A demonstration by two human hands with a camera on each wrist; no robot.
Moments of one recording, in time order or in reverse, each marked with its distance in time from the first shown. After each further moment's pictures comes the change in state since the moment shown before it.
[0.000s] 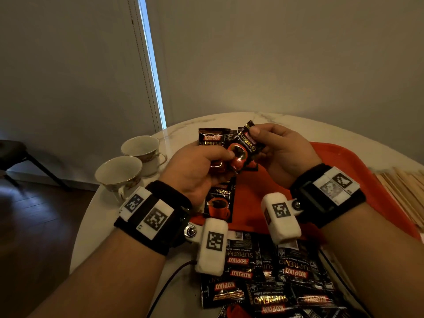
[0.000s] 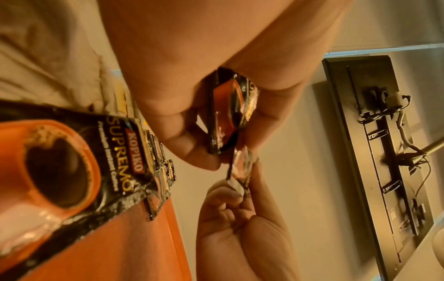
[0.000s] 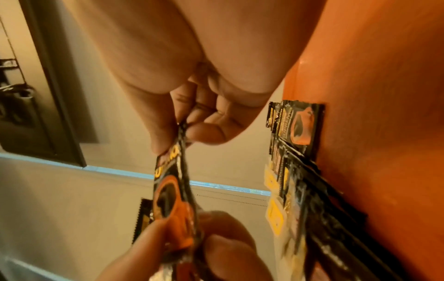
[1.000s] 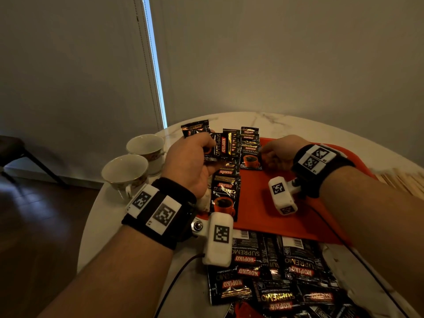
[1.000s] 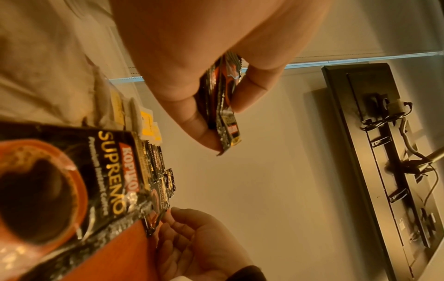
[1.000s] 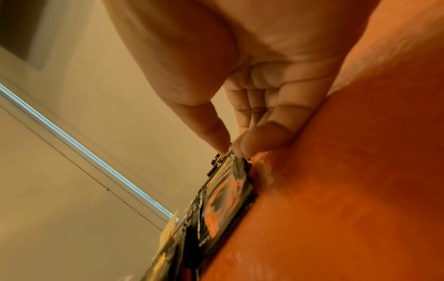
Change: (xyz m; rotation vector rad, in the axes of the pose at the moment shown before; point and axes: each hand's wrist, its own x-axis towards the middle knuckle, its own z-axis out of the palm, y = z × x) left_hand 0.004 0.011 -0.006 -0.212 0.171 0.040; right_hand 0.064 0.009 -0.030 -0.775 0.323 0.457
